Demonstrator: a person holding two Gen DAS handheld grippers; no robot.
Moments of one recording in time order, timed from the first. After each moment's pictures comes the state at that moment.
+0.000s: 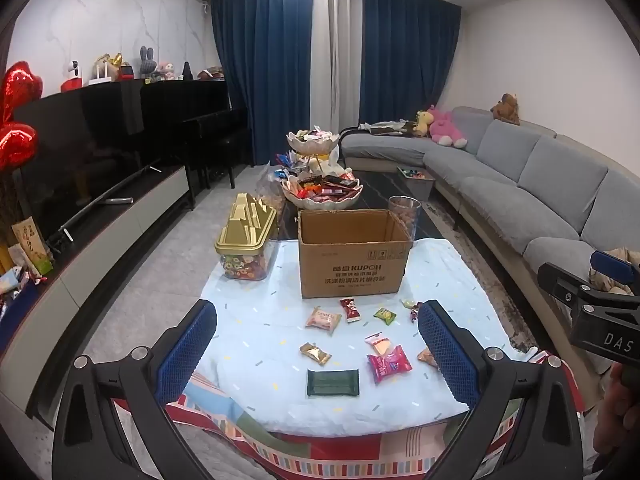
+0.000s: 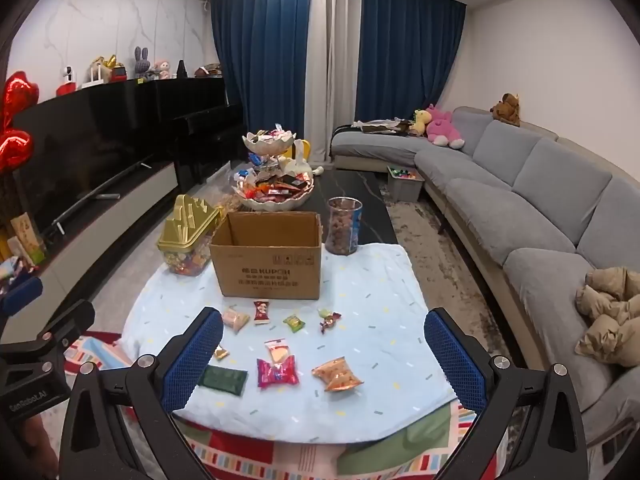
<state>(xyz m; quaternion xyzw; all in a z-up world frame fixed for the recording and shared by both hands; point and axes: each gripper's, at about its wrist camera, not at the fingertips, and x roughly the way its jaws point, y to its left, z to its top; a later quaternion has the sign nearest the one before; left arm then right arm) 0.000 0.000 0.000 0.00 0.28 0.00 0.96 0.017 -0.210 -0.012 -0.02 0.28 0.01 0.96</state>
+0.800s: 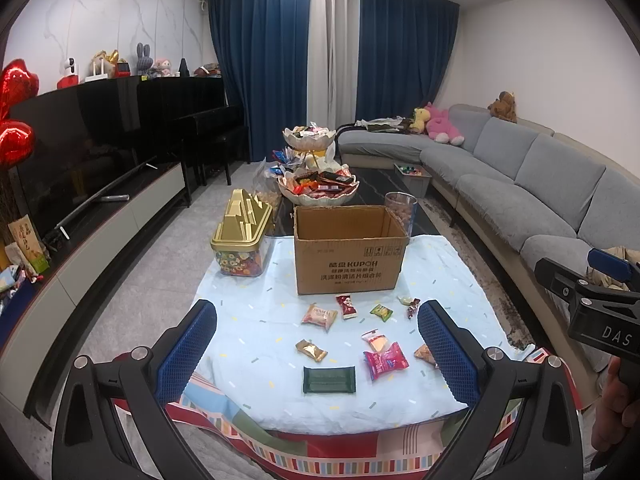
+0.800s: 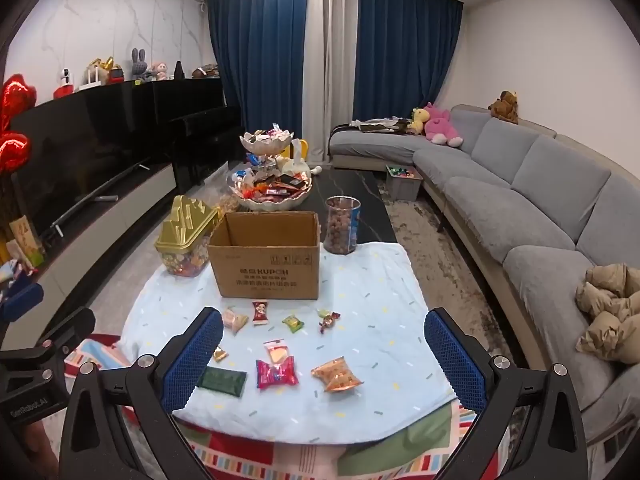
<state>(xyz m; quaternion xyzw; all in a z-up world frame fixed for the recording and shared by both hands) -0.005 0.004 -0.006 0.00 0.28 -0.01 0.96 0.014 -0.211 -0.010 -0.02 0.28 0.01 0.96</state>
